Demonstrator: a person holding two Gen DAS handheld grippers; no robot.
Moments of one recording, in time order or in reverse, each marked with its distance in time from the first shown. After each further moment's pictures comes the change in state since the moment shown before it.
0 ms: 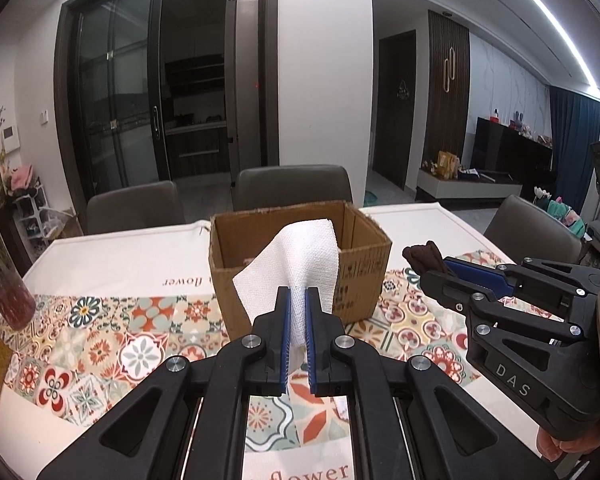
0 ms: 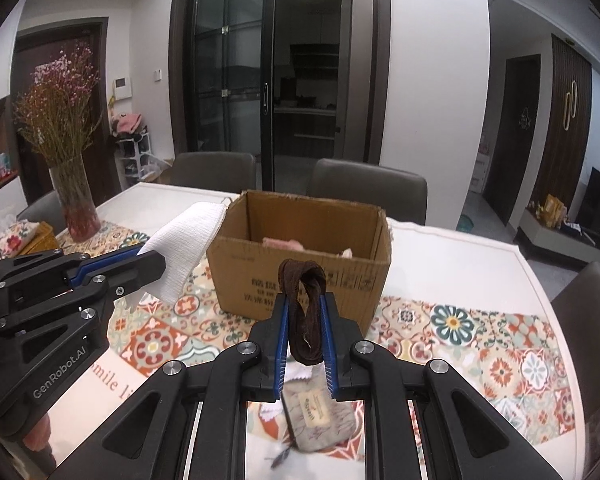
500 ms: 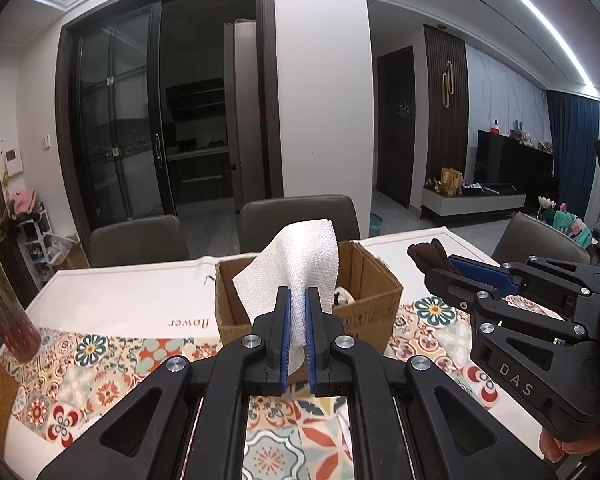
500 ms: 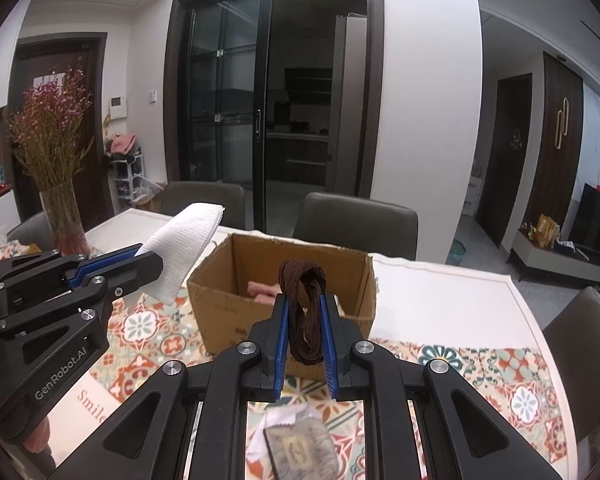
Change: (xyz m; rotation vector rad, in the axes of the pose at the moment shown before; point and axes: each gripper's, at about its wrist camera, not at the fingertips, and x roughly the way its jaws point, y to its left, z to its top) left arm 0.015 0.002 0.034 0.031 -0.085 0.024; right arm 0.006 -0.015 0.036 -0.007 -0.094 -0.032
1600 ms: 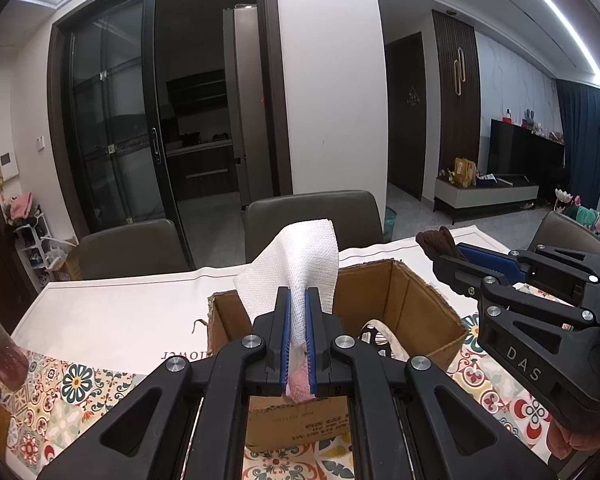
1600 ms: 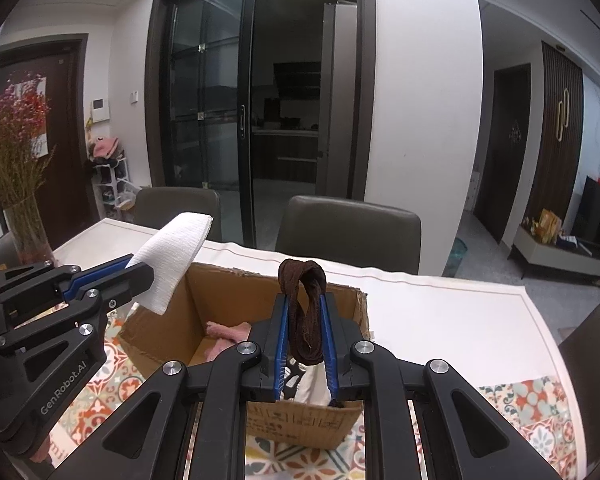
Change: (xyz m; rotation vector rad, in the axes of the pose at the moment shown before) left arm 0.116 0.011 0.024 0.020 0.039 0.030; right arm 0.106 -0.035 0.028 0.035 0.024 -0.014
